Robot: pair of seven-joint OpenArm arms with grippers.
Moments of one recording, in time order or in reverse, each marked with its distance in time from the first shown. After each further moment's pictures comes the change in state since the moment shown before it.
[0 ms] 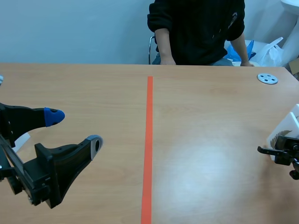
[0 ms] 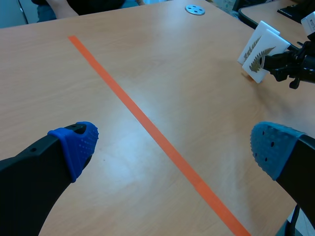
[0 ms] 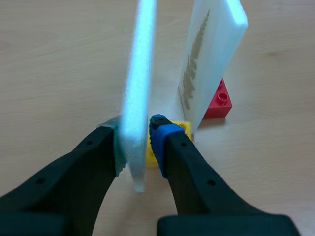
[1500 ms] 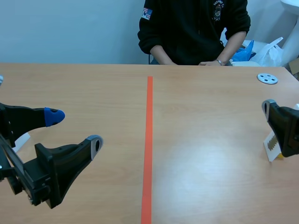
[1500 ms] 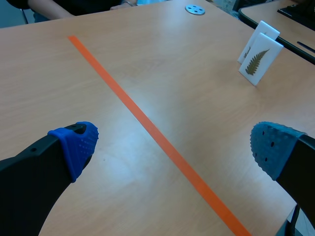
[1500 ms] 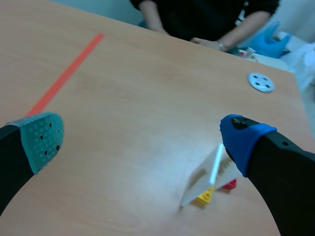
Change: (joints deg) left arm 0.0 0.0 0.0 0.0 0.0 0.0 0.0; right arm -32.6 0.3 11.0 59.6 2.1 14.0 -14.0
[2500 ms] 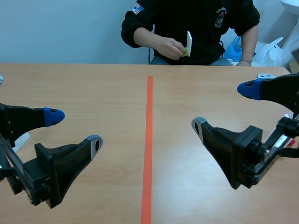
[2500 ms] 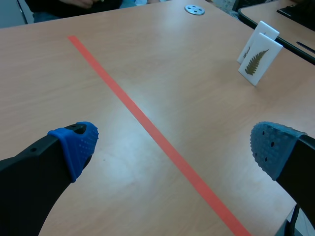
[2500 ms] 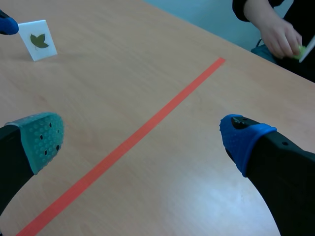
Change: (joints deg) left arm 0.0 0.0 0.0 0.0 0.0 0.0 0.0; right arm -0.3 6.5 -15.1 6.2 2.0 7.1 -1.5
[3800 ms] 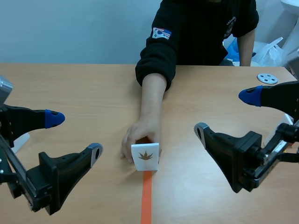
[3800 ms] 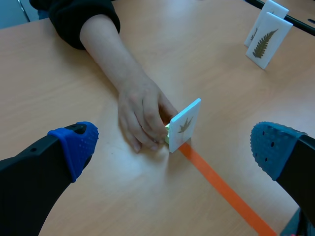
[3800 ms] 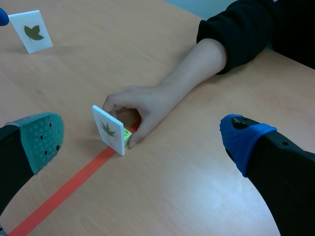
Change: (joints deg) left arm -0.2 0.0 0.0 0.0 5.7 -0.6 0.4; right arm 0.0 0.0 0.0 -1.6 0.0 0.0 -0.3
